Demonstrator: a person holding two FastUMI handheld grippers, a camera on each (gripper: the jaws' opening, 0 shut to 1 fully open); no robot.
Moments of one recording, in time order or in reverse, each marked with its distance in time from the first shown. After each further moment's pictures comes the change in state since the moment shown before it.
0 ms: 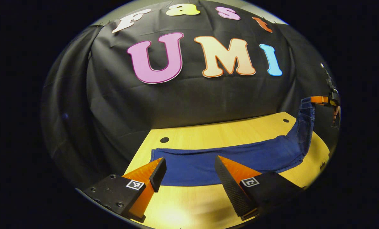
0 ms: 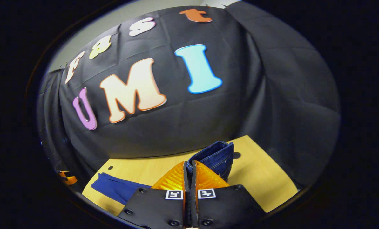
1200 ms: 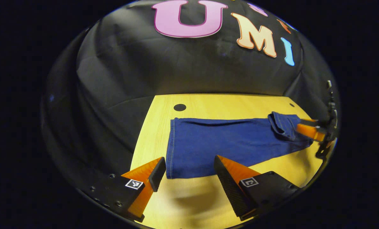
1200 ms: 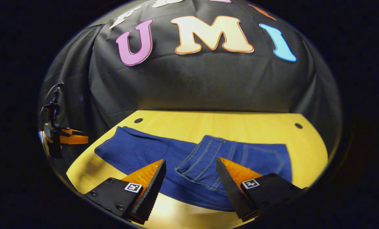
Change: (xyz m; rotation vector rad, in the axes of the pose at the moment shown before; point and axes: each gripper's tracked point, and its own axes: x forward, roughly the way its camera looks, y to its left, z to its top) left arm 0.104 0.154 -0.106 -0.042 0.281 -0.157; right arm 0.016 0.211 -0.213 -0.285 0.224 0.111
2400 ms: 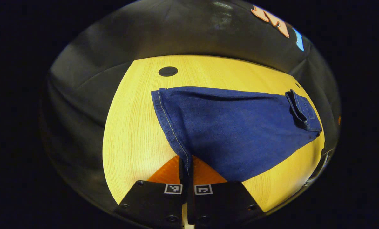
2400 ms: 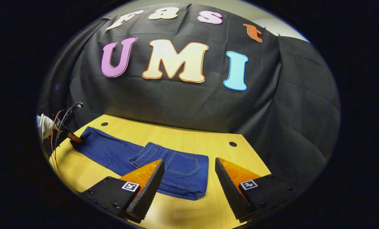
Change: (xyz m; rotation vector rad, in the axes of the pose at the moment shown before) left arm 0.092 -0.005 -0.044 0.008 0.319 -0.109; right arm -0.151 -0.112 0.049 -0.098 -0.110 -0.326
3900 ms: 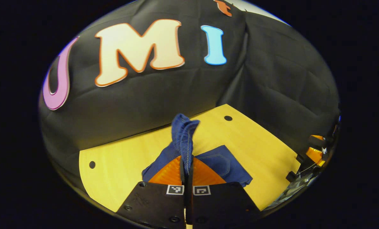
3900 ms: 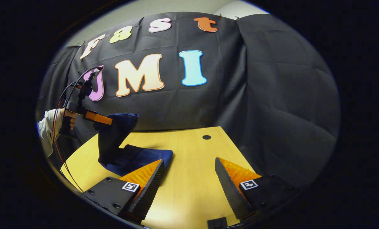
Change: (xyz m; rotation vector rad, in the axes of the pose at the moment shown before) left arm -0.118 -0.461 0.186 0.324 -0.369 -0.197; right arm -0.056 -0.221 -0.050 0.229 -0.024 0.012
